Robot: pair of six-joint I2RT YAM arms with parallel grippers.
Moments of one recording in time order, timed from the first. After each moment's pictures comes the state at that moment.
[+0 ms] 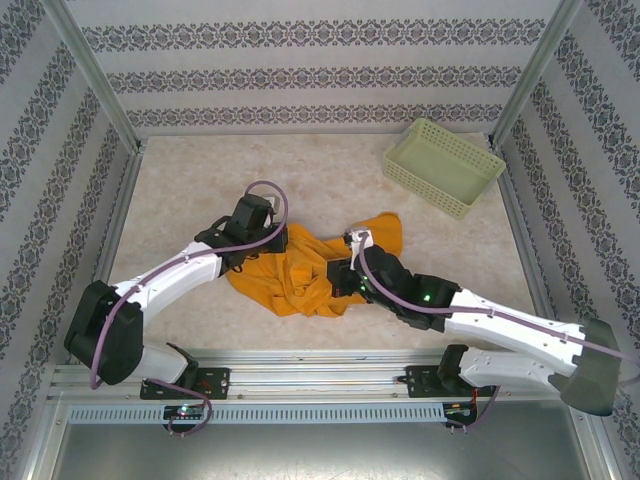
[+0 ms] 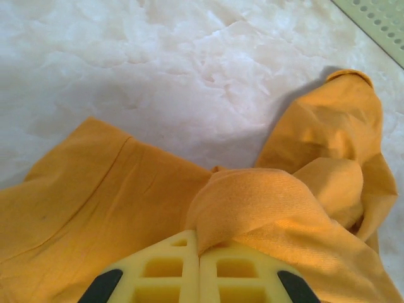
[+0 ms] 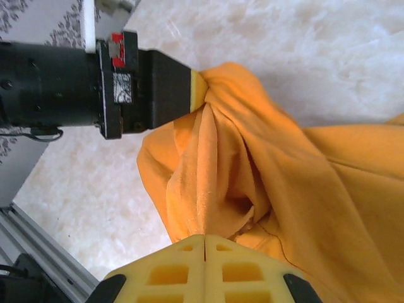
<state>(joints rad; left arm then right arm) -0.51 1.40 0.93 -0.31 0.05 -0.52 1.04 1.02 0.78 -0.30 0.21 0.70</state>
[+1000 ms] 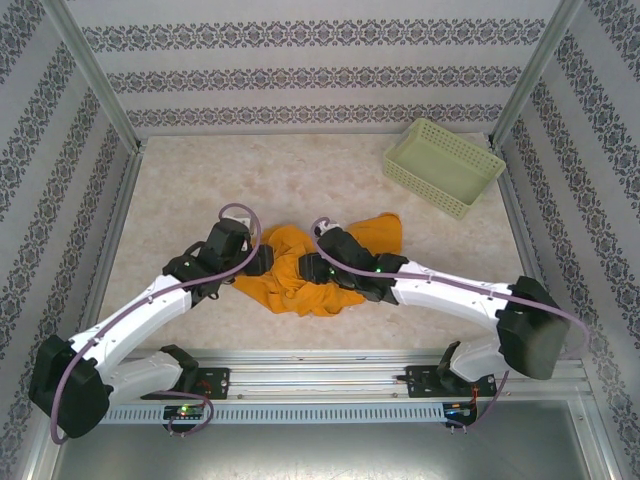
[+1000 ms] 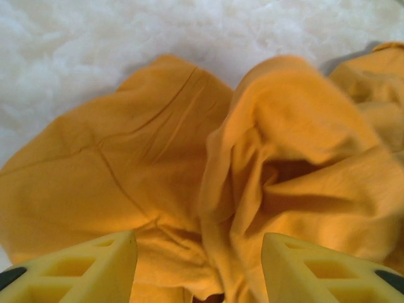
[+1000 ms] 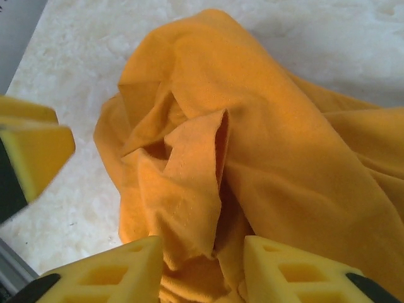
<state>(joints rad) -0.53 1.08 0.72 -0.47 -0.05 -0.52 0.94 1.43 0.92 -0.22 0.06 0.72</state>
